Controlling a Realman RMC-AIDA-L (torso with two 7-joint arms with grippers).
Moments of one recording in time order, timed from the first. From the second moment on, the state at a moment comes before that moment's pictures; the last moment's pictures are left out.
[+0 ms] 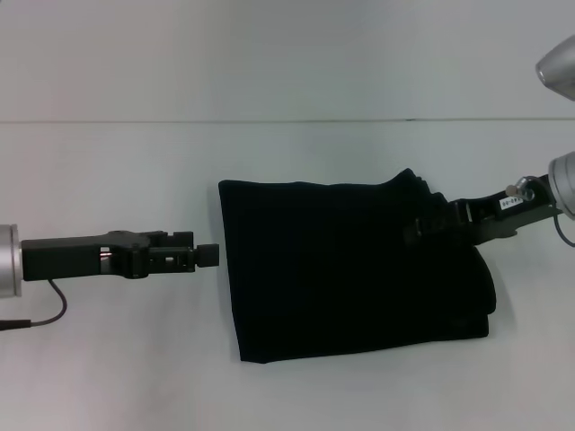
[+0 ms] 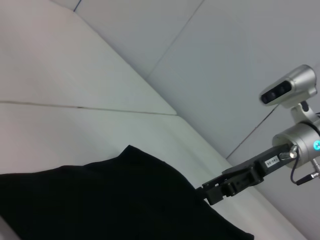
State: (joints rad) left arm -0.57 -1.92 0.77 0.46 1.89 1.58 -1.76; right arm 0.91 1.95 -0.73 -0.51 -2.52 -1.32 2.51
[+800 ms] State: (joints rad) left arm -0.57 -1.92 0.76 0.46 1.89 1.58 -1.77; right arm 0.92 1.97 -0.79 -0.51 -2.52 -1.26 2.50
